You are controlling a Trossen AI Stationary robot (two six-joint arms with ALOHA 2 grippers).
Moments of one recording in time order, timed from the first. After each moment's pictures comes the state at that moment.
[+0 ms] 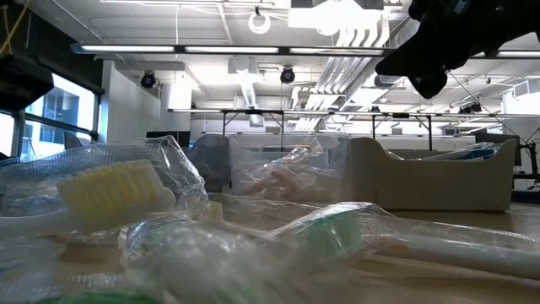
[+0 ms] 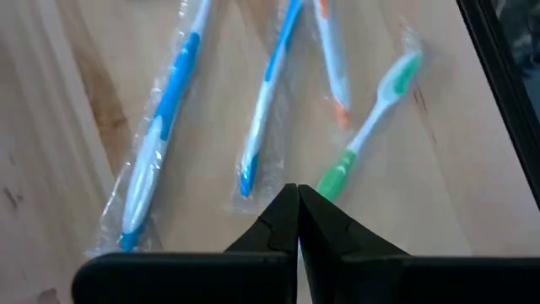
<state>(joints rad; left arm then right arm) -0.81 1.35 0.72 -0.40 -0.12 -0.46 0.29 0.97 0.42 0.20 0.37 0.39</state>
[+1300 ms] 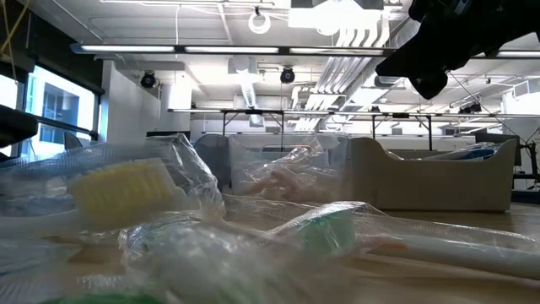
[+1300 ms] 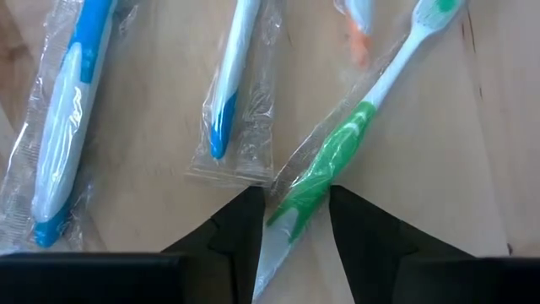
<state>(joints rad) -0.81 1.53 0.73 -0.39 0.02 -0.50 0.29 0.97 0.42 0.19 0.37 0.39</state>
